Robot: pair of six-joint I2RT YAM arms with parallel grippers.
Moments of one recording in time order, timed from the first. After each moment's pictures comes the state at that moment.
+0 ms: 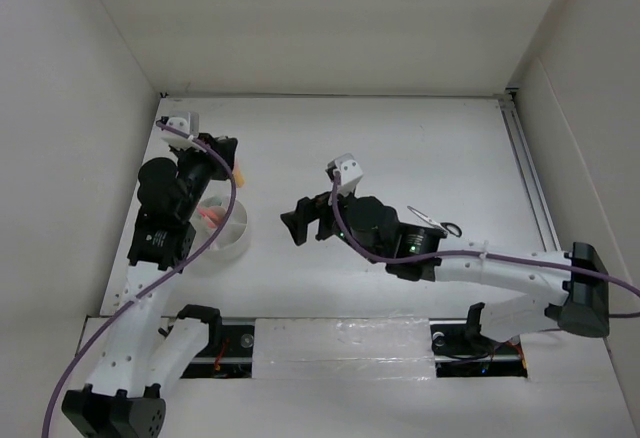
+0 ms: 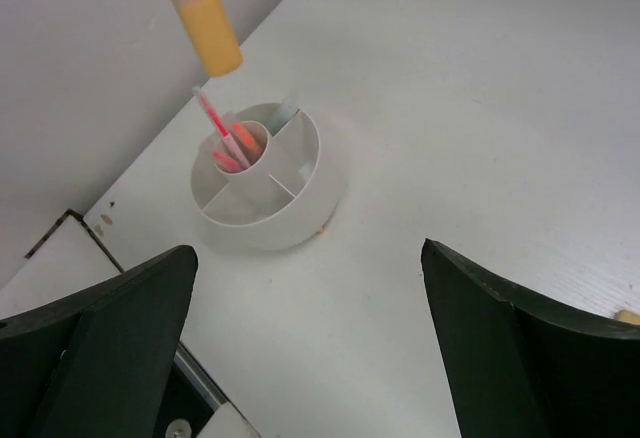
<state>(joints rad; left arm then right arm) -0.17 0.78 0.88 -0.09 0.15 -0.28 1.22 1.34 1.07 0.09 0.46 0.41</state>
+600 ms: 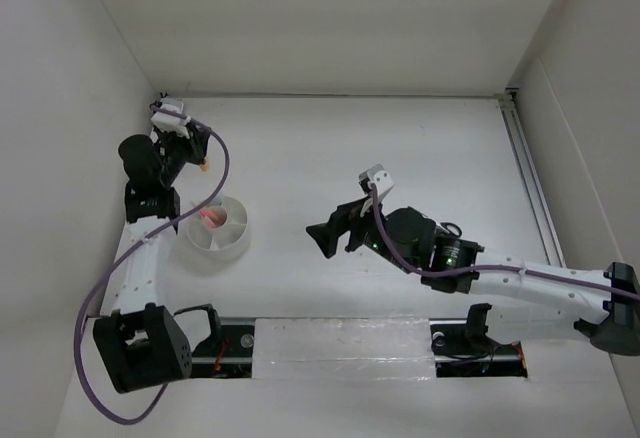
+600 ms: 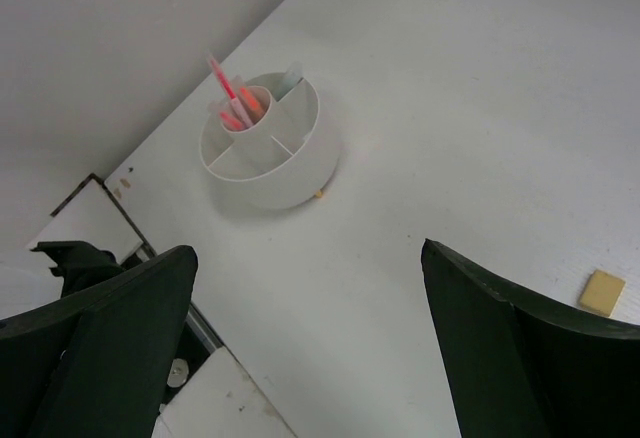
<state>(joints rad) 0.19 1.09 0.85 0.21 0.51 0.02 1.20 1.09 0.87 0.08 0.38 0.41</state>
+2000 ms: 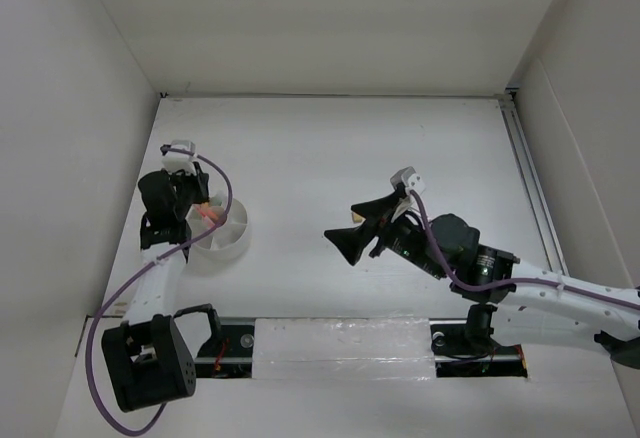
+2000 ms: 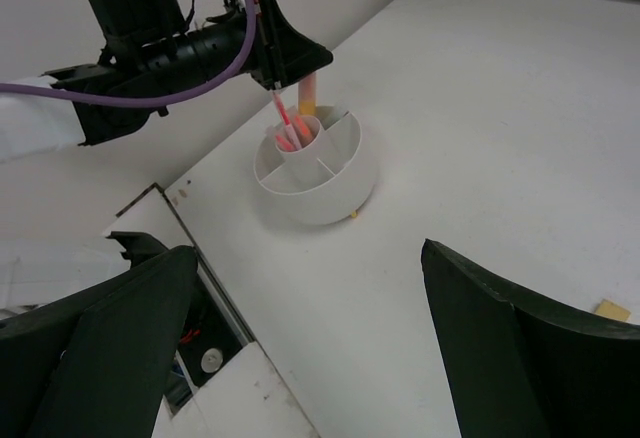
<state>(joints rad) 0.21 1.00 0.54 0.19 0.33 0.04 1.20 0.88 0.80 0.08 0.29 0.37</state>
